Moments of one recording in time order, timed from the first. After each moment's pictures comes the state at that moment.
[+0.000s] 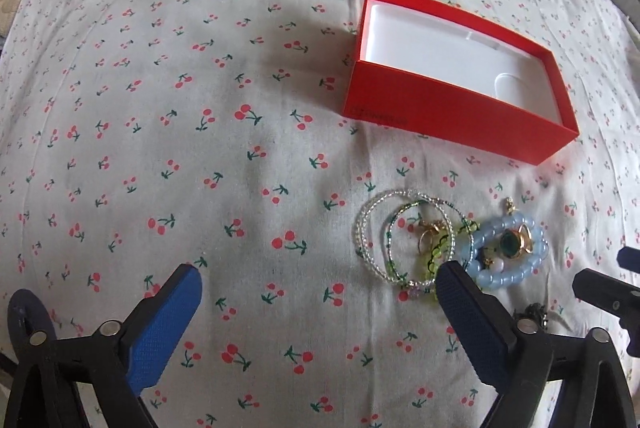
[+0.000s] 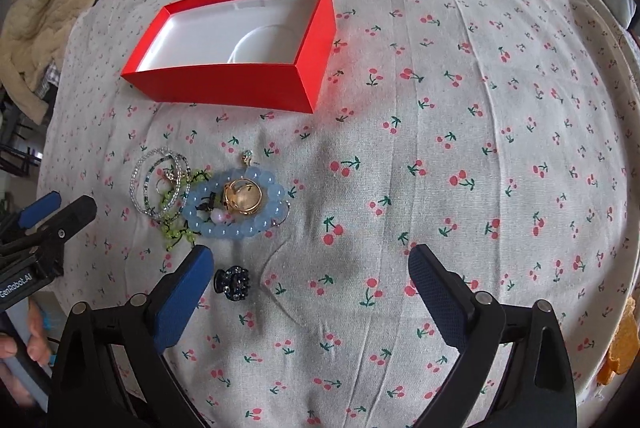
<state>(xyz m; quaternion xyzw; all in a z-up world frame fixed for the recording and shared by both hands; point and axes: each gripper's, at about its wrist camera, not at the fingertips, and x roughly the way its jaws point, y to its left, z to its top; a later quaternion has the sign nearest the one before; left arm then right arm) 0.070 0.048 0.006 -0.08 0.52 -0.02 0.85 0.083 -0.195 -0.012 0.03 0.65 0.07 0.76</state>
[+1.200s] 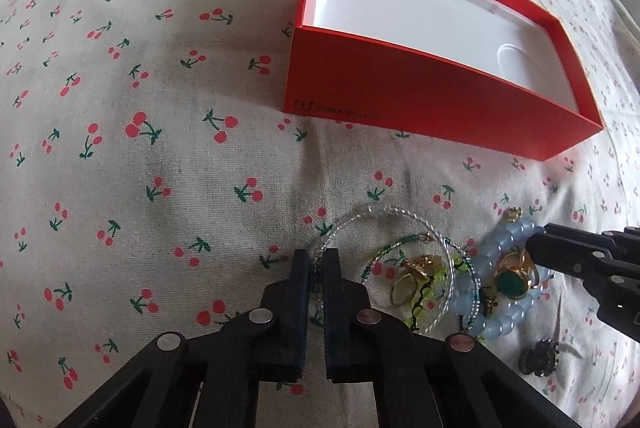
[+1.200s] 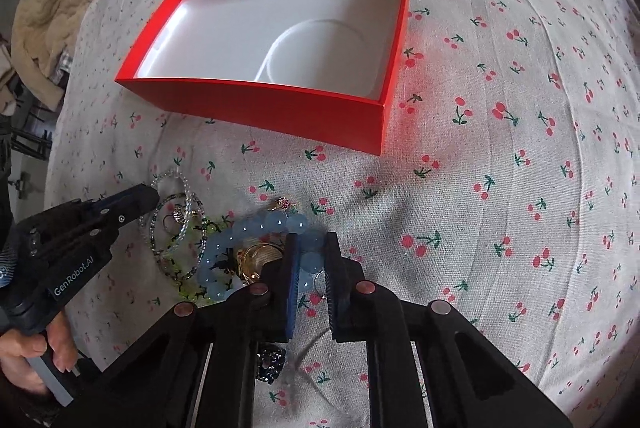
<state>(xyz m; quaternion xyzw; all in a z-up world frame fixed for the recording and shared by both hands) 0.136 0.006 -0.038 -0.06 0.56 -0.08 0.82 0.135 -0.147 -0.047 0.02 0.66 0.13 0.74</state>
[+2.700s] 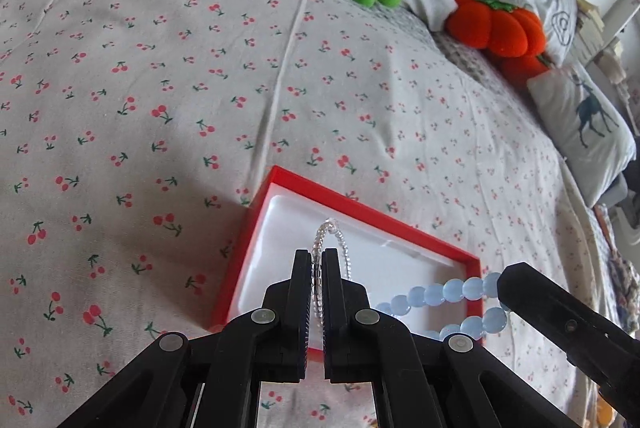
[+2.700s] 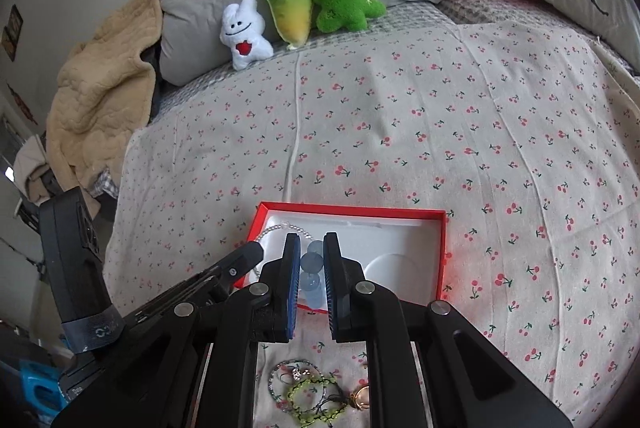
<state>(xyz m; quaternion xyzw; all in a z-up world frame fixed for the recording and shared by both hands) 0.185 0.025 0.018 -0.21 0.44 -0.07 0.87 0.175 -0.130 0.061 0.11 0.48 0.12 0.86</state>
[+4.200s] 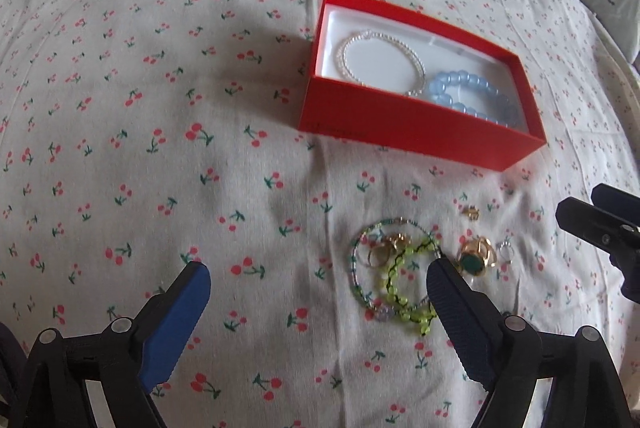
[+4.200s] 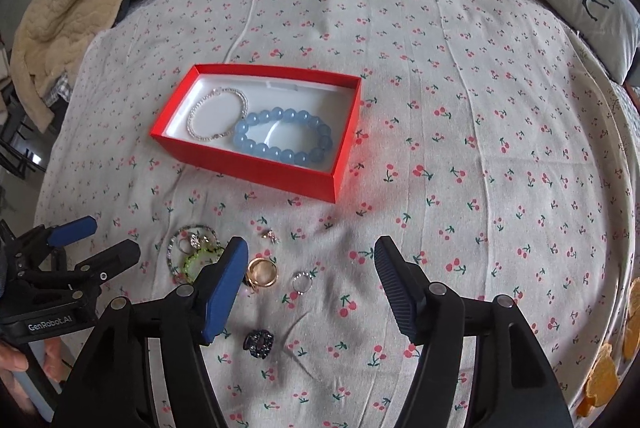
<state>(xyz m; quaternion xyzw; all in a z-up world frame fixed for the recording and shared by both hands) 0.096 0.029 0.002 -0.06 0.56 -0.06 0.83 0.104 -0.164 0.026 -0.02 0.58 0.08 0.81</state>
